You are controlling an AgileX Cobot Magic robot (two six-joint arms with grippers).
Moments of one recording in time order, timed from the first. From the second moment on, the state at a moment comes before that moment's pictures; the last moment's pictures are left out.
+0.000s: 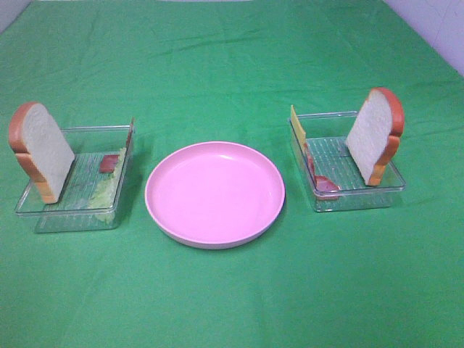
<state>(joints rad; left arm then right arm) -0.02 -0.01 -0.50 -0.06 1.05 0.04 0.04 0.00 -0.51 0.17 1.08 -0.17</state>
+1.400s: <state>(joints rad) -0.02 0.69 -0.59 -0.07 0.55 -0.01 0.04 0.00 -0.51 0.17 1.08 -0.17</state>
